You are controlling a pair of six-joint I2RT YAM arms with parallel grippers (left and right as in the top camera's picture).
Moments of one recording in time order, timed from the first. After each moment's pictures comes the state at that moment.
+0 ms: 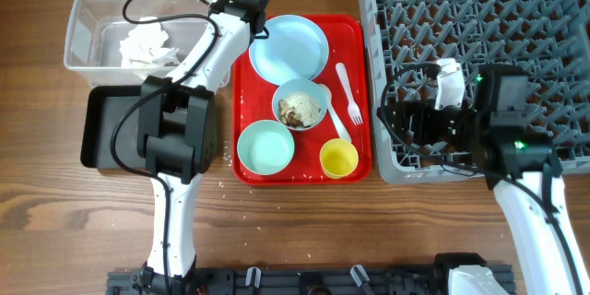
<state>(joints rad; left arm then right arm) -0.31 2.34 1.93 -0.49 -0.40 -1.23 0.01 1.13 0.94 -0.73 -0.52 0.04</state>
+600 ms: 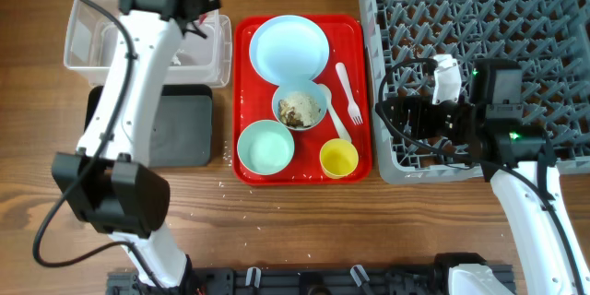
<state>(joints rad) -0.15 1.92 1.93 -0.92 -0.26 -0.38 0.01 1.18 0.94 -0.68 -0.52 0.04</state>
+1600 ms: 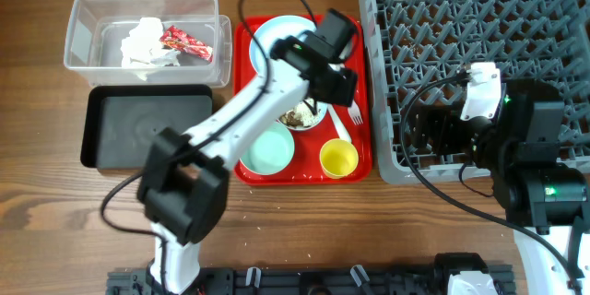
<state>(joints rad) -0.67 2.01 1.69 -0.86 0.11 -0.40 0.01 0.94 1.02 -0.85 -0.30 0.07</state>
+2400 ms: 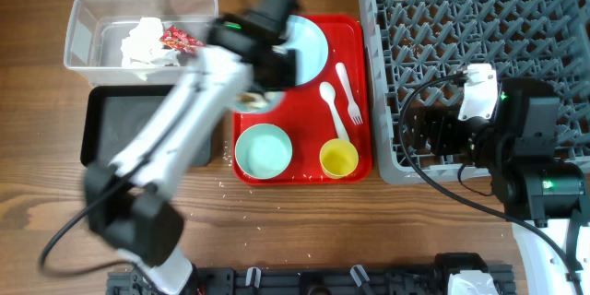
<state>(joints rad) -0.46 1.82 1.73 -1.17 0.08 -0.47 0.01 0.96 1.02 -0.88 -0.30 0.07</state>
